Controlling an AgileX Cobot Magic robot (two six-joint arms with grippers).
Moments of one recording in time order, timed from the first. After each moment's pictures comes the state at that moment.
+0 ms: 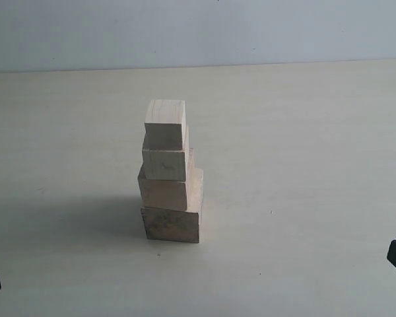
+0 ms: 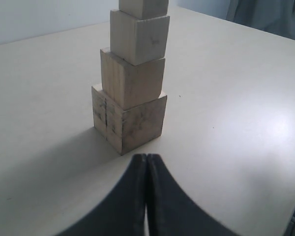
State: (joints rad) left arm -0.82 0.01 0.00 -0.13 0.37 0.05; right arm 0.29 0.01 -0.01 0.34 0.48 -0.09
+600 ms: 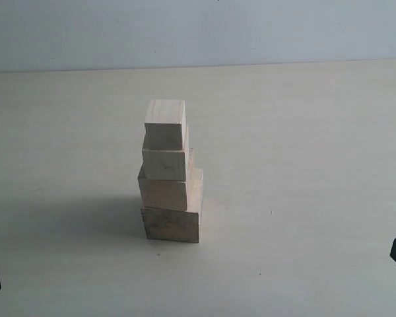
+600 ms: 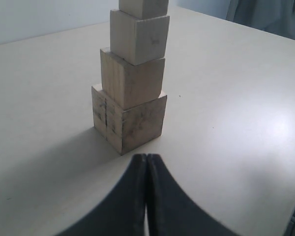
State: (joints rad) left arm -0.82 0.01 0.00 -0.13 0.37 0.05; right arm 0.29 0.01 -0.01 0.30 0.48 -0.07
